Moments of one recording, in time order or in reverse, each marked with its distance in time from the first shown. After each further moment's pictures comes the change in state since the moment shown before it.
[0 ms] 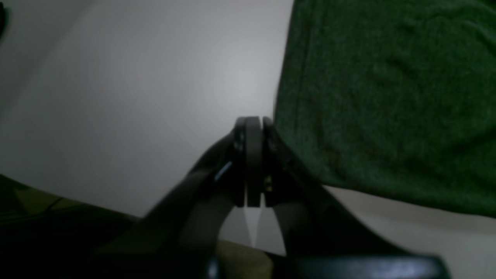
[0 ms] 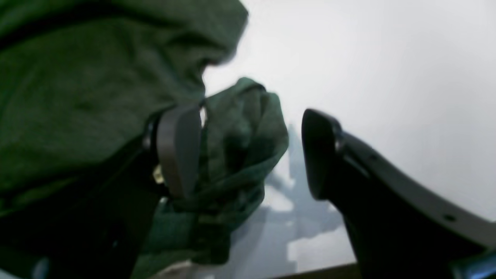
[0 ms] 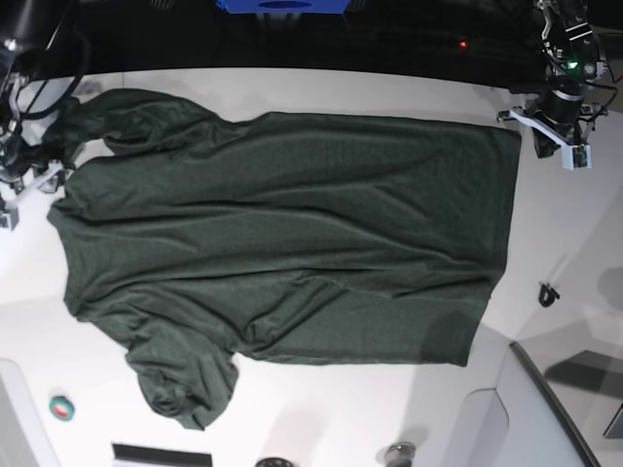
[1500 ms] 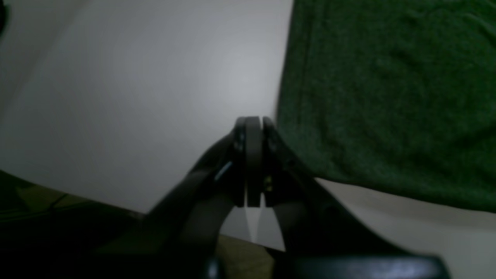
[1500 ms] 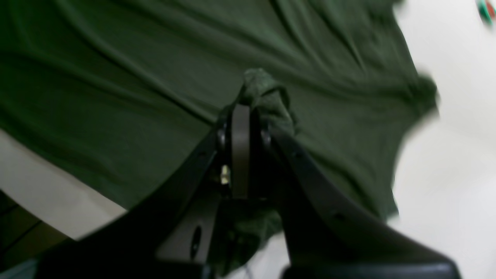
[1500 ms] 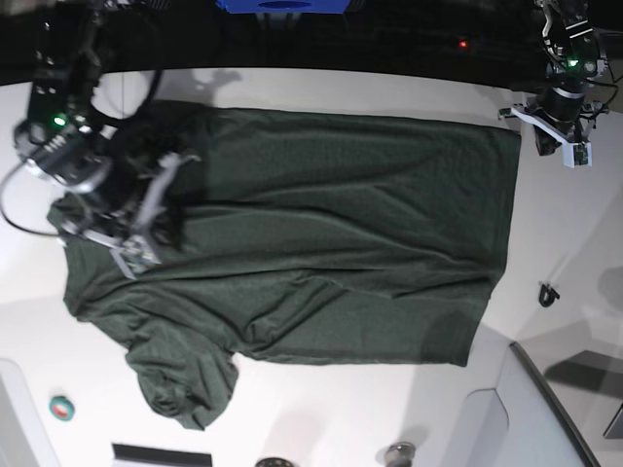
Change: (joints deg) left arm 0.5 -0.3 -0.1 0.0 0.3 0.0 -0.3; right arm -6.4 -12.8 -23.6 36.4 -0.7 17.2 -5.1
